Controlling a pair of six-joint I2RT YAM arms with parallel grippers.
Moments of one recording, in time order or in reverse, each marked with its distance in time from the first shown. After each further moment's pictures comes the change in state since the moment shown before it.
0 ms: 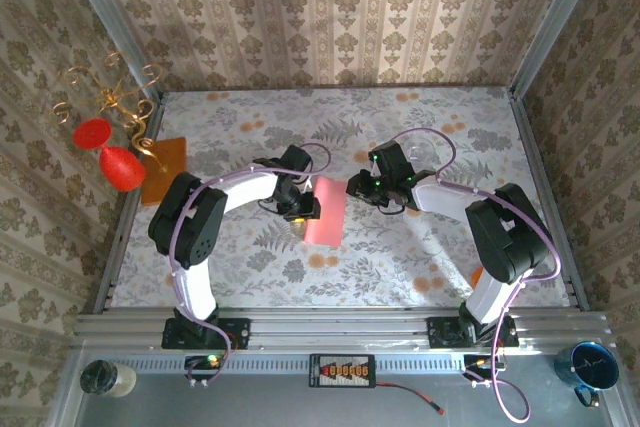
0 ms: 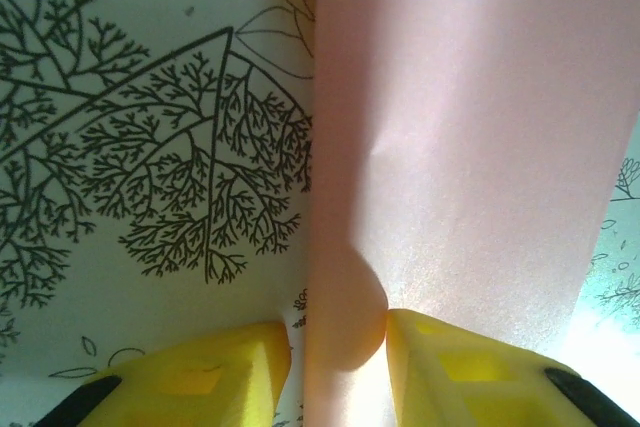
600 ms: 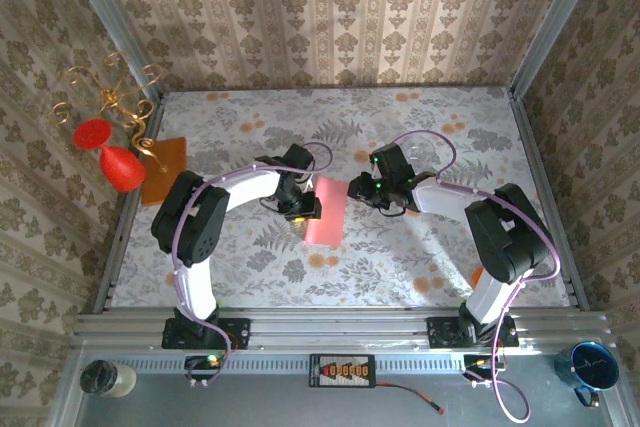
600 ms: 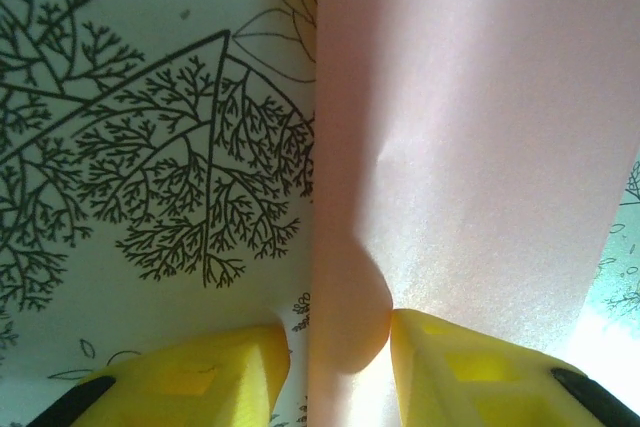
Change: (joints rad) left arm -0.005 0.026 0.032 -0.035 -0.011 -0.003; right arm -0.001 0.000 -0.018 0.001 0.000 0.000
